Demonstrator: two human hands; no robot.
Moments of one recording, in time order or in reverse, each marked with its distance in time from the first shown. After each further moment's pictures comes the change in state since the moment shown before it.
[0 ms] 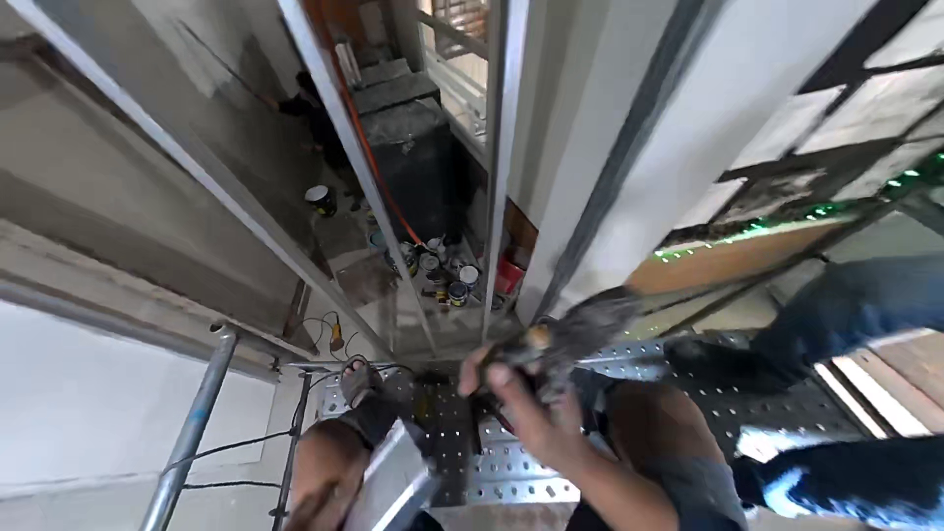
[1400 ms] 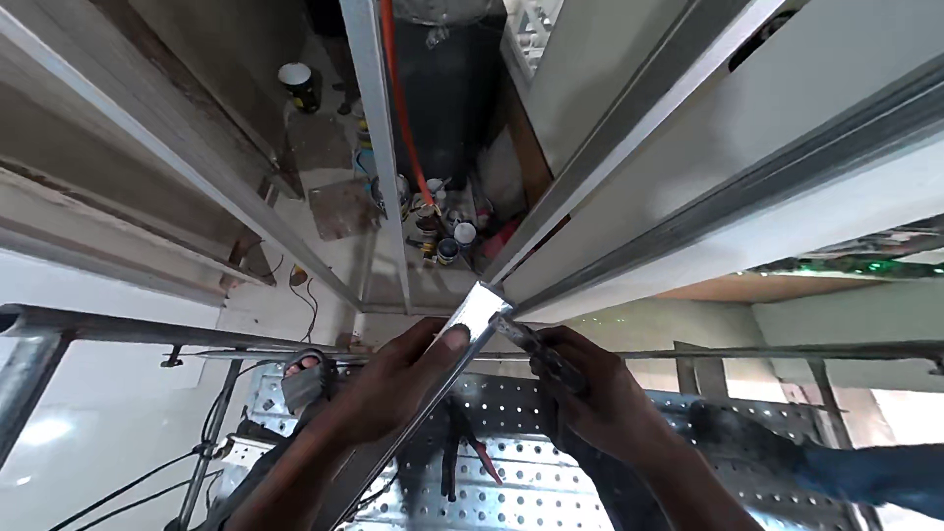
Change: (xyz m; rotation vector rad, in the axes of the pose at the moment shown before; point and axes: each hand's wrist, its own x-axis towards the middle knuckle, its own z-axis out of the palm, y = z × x) left_hand 0.376 -0.091 0.013 -0.753 -0.172 -0.192; right_hand 0.121 0.231 -0.135 -0.982 -0.537 0.370
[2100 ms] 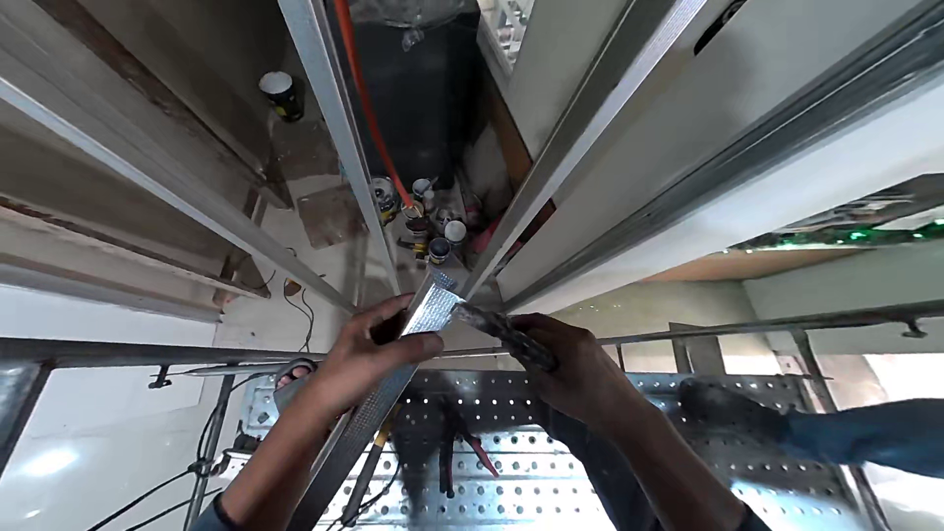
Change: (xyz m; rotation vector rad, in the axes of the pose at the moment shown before) left_hand 0.029 -0.005 -0.001 -0.099 0.033 0.156; right_hand 0.008 0.009 -0.012 -0.050 0.038 -0.028
